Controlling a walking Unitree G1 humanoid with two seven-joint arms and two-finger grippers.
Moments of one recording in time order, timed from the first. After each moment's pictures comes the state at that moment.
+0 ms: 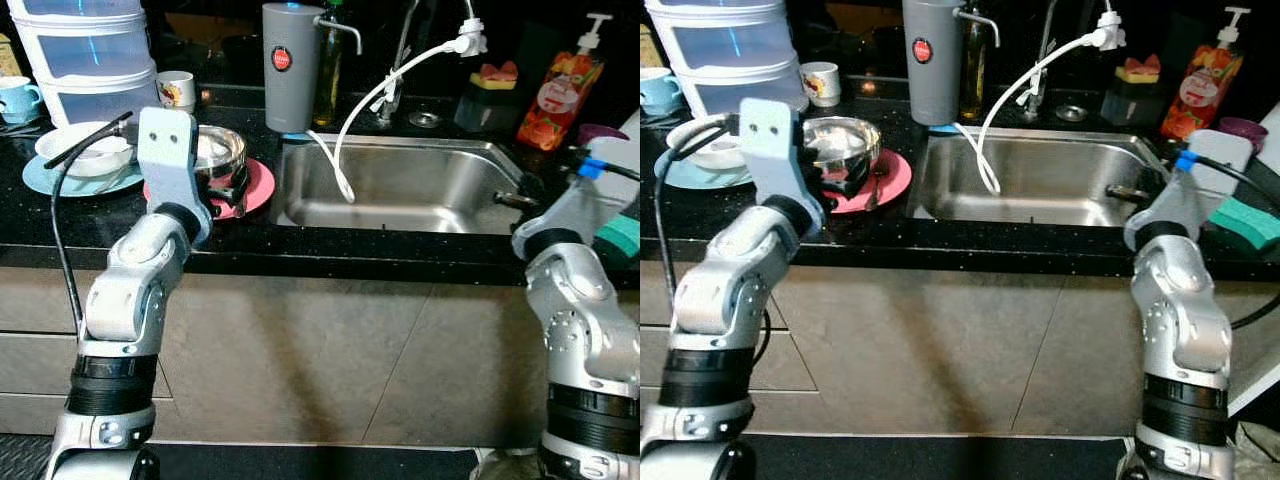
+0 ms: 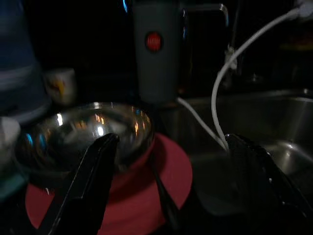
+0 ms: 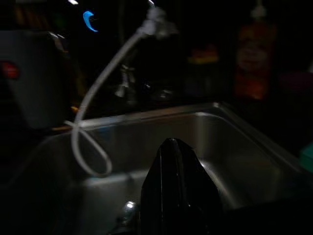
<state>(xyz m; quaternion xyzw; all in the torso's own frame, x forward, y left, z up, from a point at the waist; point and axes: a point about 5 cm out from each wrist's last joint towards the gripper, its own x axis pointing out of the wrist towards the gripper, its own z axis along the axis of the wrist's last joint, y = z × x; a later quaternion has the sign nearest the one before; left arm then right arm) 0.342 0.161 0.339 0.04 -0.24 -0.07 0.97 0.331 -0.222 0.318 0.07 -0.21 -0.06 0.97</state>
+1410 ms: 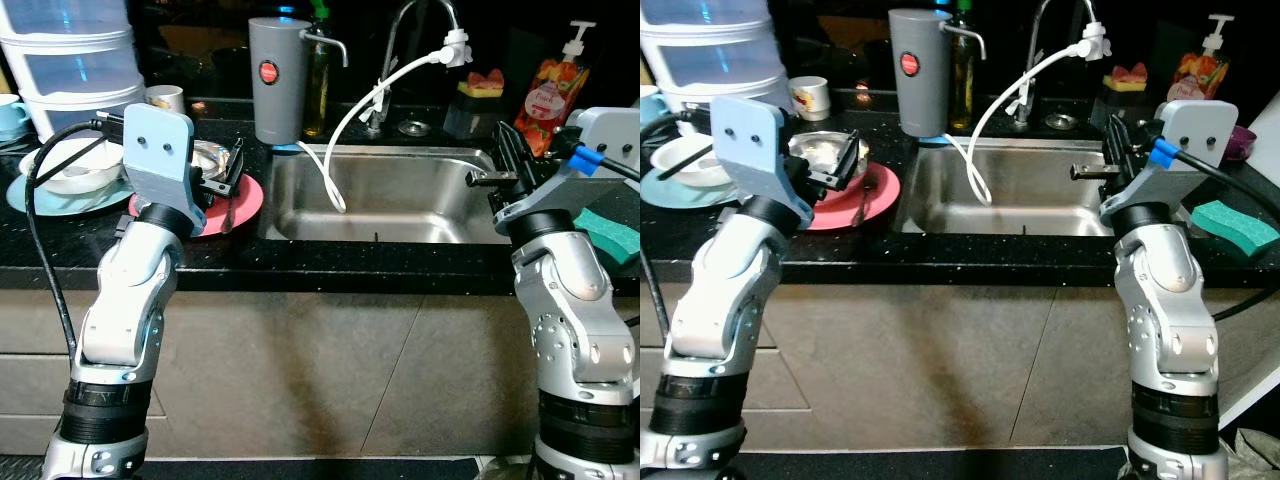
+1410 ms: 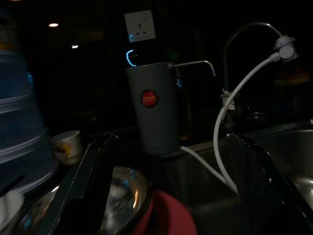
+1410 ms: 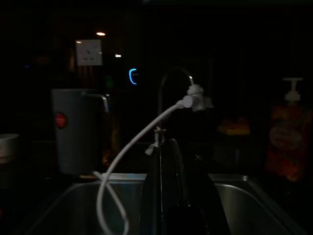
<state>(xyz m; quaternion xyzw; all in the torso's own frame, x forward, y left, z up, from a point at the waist) 0.320 0.163 0.342 0.08 -0.33 -0.05 0.94 0.309 -0.196 0.347 0.01 -0.32 0.01 0.95</state>
